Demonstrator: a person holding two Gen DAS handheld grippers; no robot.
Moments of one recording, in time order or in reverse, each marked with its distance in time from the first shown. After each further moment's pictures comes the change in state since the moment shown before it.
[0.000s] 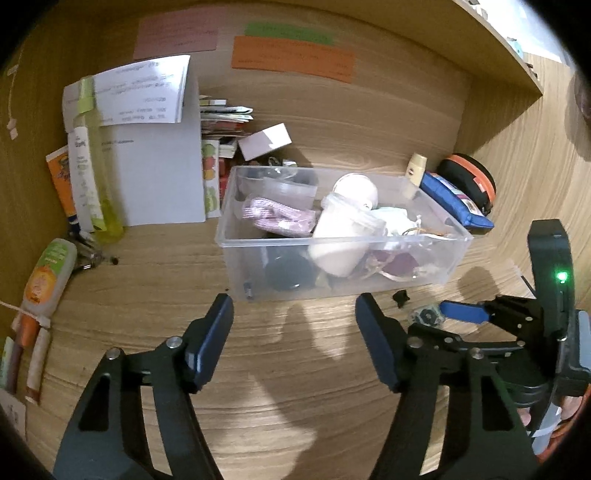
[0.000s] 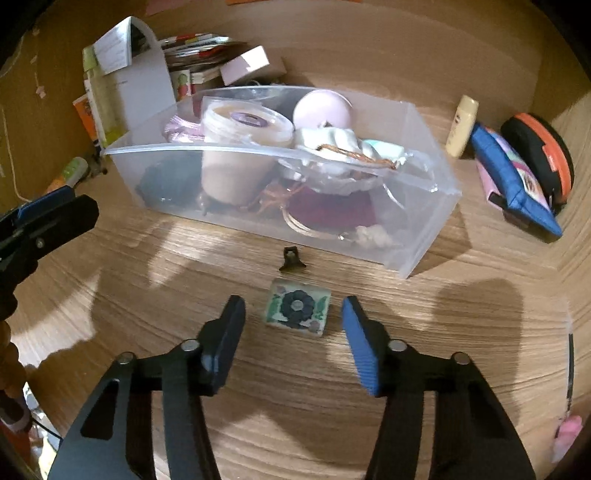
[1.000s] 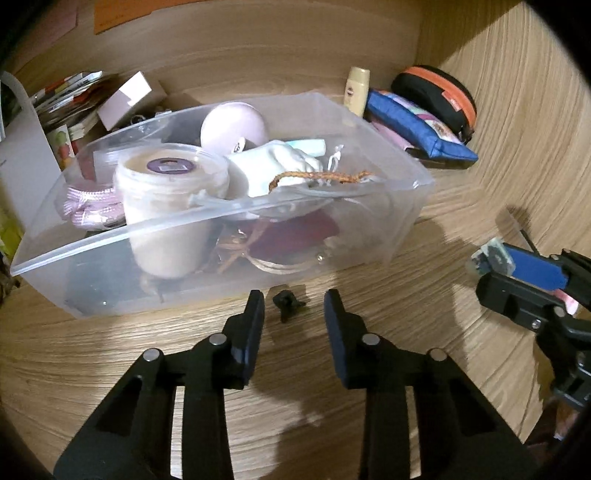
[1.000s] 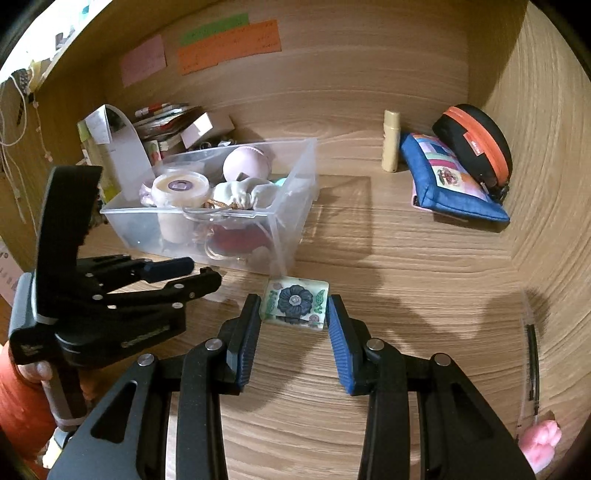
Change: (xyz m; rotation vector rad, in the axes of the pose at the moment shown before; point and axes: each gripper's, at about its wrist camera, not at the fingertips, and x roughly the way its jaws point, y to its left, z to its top) left arm 0.100 -0.117 0.000 0.144 0.242 -0.049; right arm -0.063 -0.093 -0.016 0.093 -0.160 0.058
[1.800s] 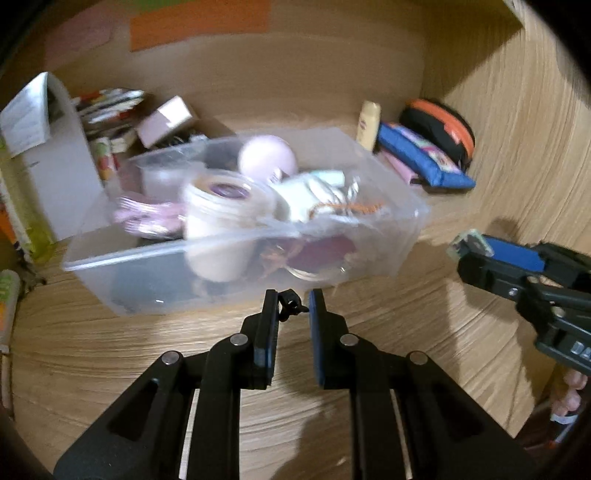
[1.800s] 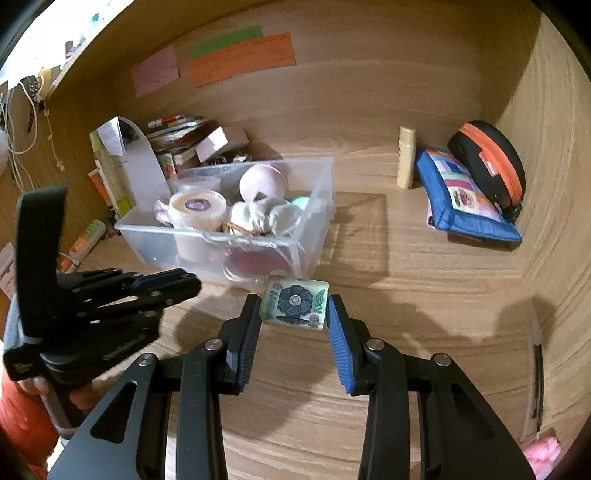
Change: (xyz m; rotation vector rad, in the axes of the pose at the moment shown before) left arm -0.047 0.028 -0.003 -0.036 -0.111 0.015; right arm -0.004 0.012 0.018 -0.009 -0.045 0.047
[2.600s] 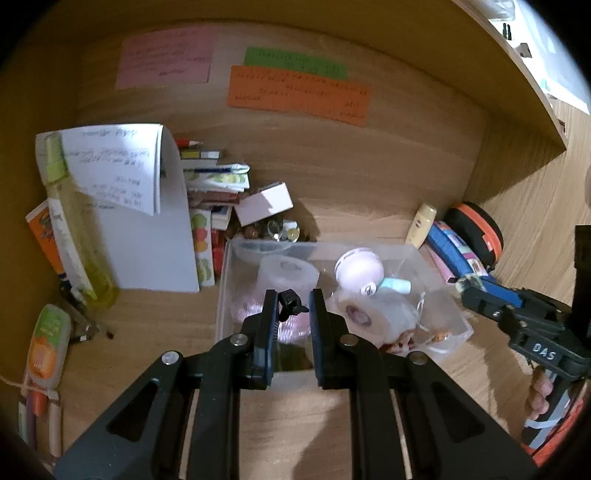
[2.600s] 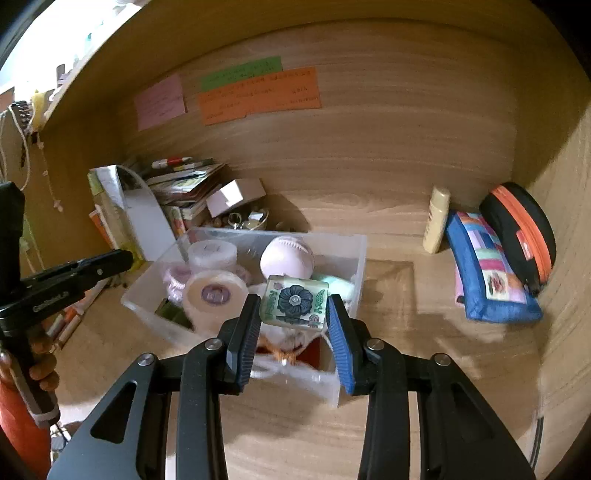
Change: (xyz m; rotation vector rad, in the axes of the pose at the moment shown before) left arm -0.048 0.101 0.068 -0.139 -0.161 0.020; right arm 0.029 0.030 0.075 -0.014 -0.070 0.000
